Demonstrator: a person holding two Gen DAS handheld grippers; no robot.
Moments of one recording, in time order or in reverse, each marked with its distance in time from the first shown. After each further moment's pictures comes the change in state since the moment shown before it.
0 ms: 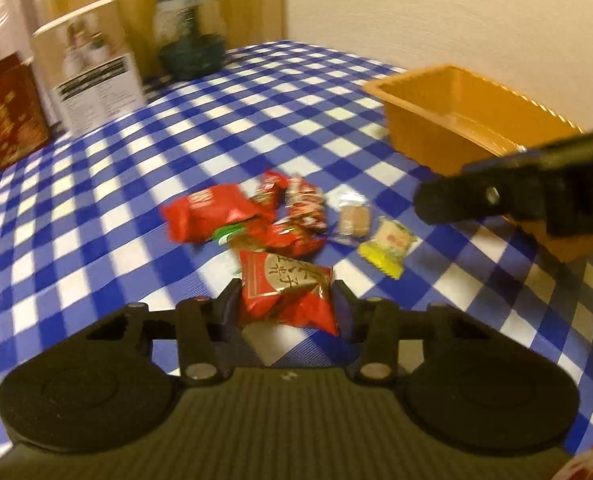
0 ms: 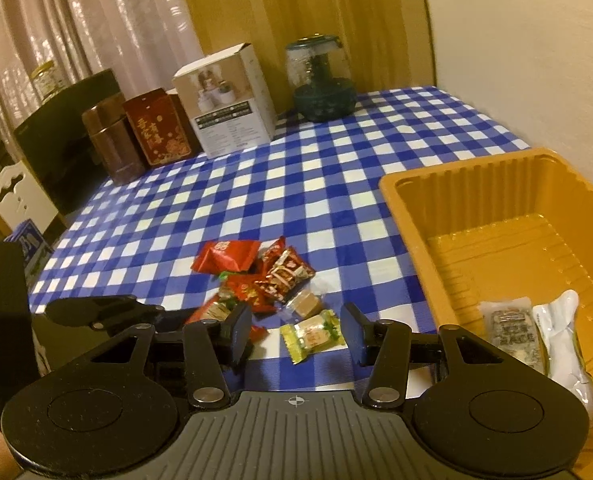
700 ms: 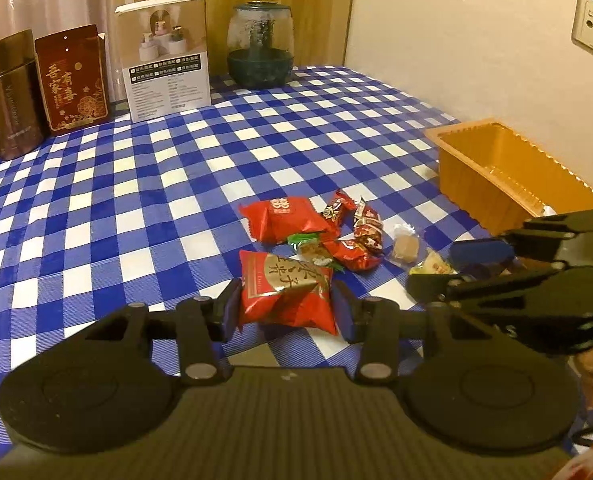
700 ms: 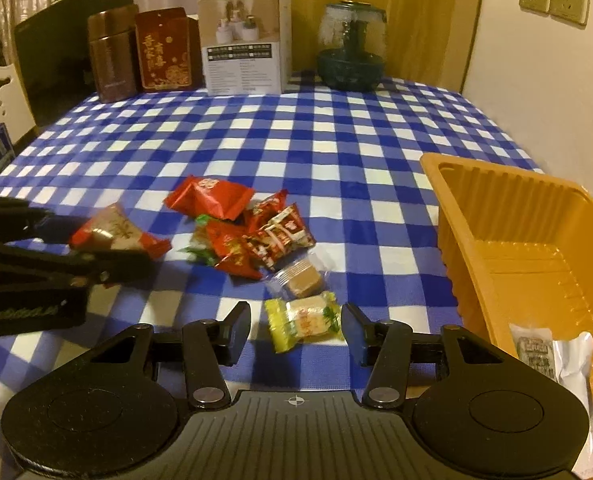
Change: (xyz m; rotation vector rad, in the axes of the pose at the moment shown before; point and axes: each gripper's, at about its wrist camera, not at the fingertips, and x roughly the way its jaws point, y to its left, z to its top) left arm -0.027 0.037 -0.004 -0.158 -0.060 0.042; right arm 0.061 0.019 -0.016 -0.207 0.078 -0.132
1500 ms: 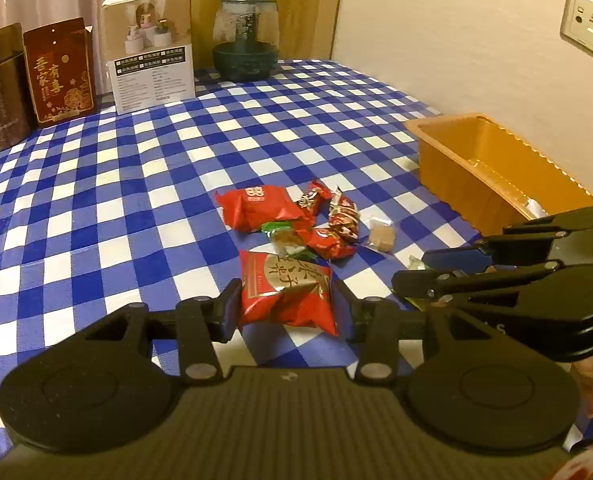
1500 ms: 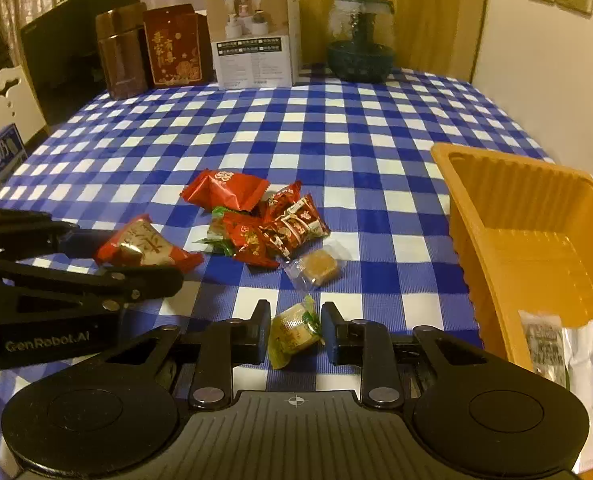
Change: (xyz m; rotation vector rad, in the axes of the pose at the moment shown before) left arm -0.002 -0.011 -0.006 0.001 0.018 -0.034; right arm -0.012 0.005 -0.005 0.005 0.040 0.040
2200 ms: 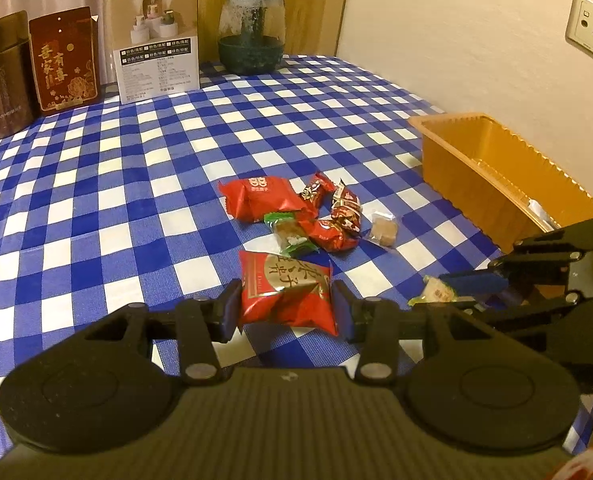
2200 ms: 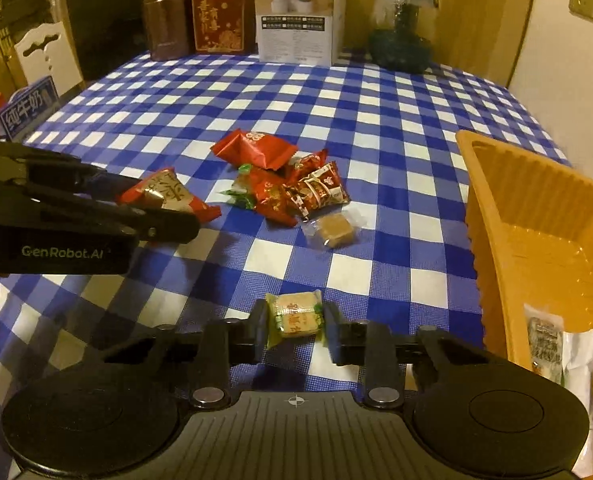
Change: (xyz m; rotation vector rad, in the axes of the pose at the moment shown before) left arm 0.001 0.003 -0.004 -0.029 0.014 -0.002; right arm -0.007 0.002 -0.018 -0.153 0.042 0.061
